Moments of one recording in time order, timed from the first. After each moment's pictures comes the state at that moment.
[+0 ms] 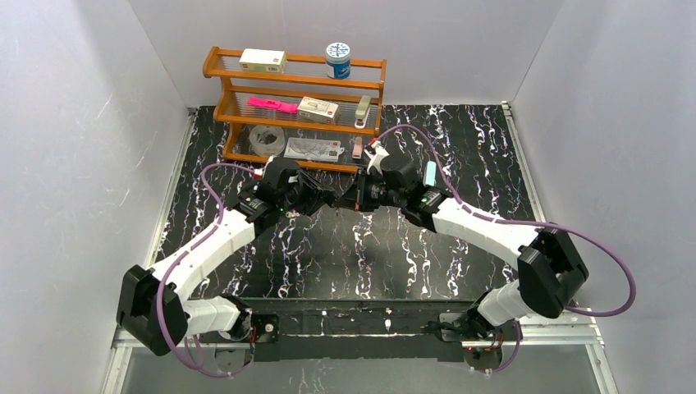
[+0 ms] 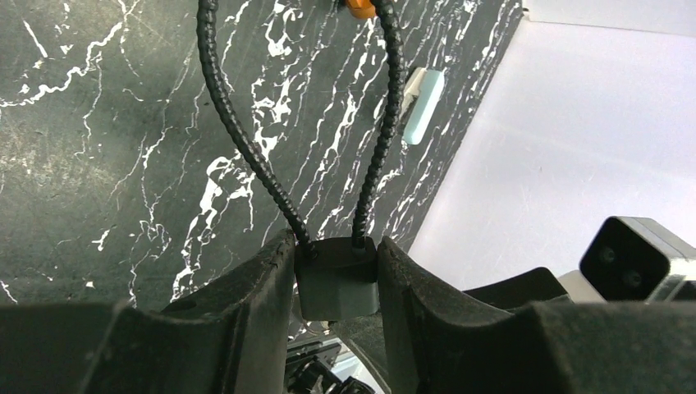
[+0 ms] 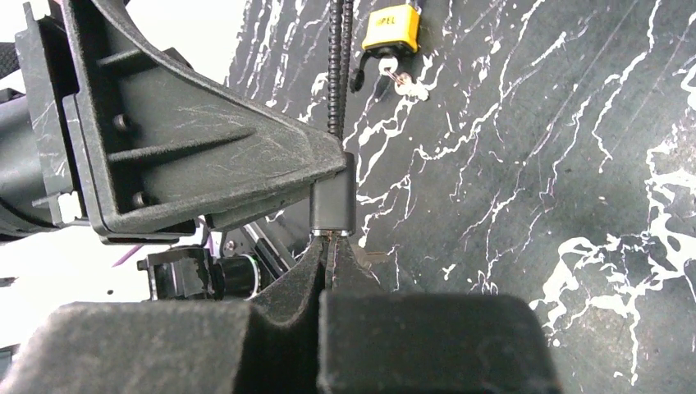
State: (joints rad) left arm -0.58 1.22 0.92 -0.38 0.01 -1.37; right arm 0.81 1.46 1.02 -0.02 -0.28 0.77
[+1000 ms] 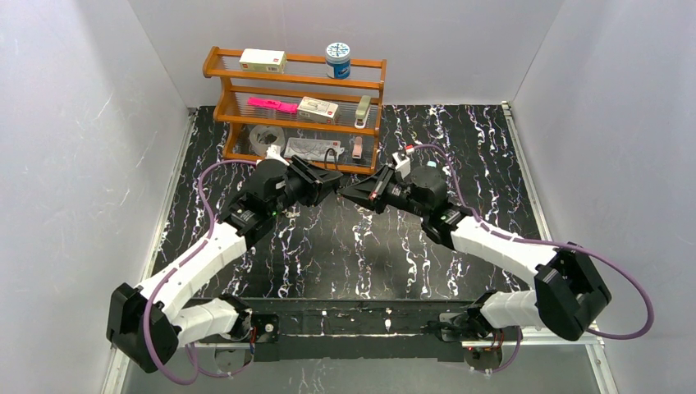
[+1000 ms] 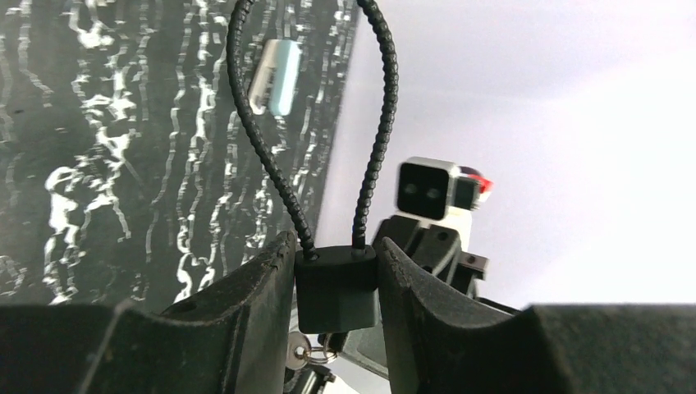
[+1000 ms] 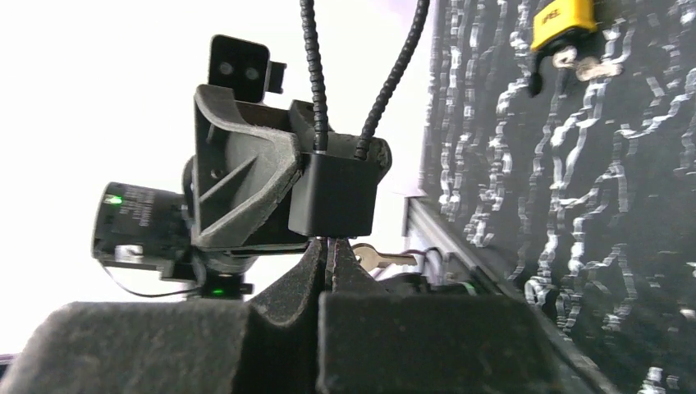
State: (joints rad) left arm -0.58 1.11 0.86 -0.12 0.10 -1.39; right arm 0.75 1.30 0.77 0.39 -0.37 1.39
